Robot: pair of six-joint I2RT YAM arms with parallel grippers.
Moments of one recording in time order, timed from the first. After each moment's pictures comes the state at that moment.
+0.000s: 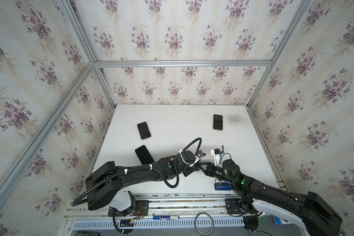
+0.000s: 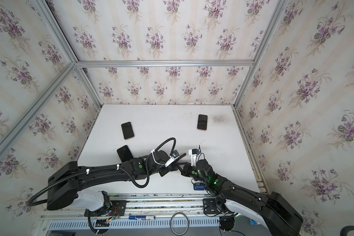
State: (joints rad) left arm -1.09 1.45 0.84 -0.18 -0.27 0.10; right arm 0.78 0.89 0.15 0.34 -0.18 1.02
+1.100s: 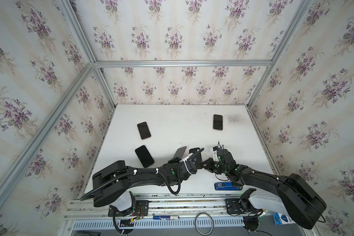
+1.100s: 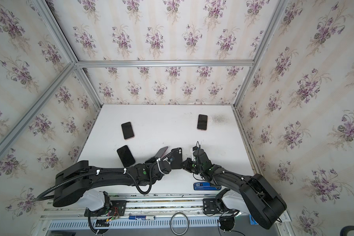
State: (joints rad) left arm -1.18 1.56 0.80 -0.28 -0.81 0.12; right arm 0.56 1.22 0.30 0.18 -0.35 0.95
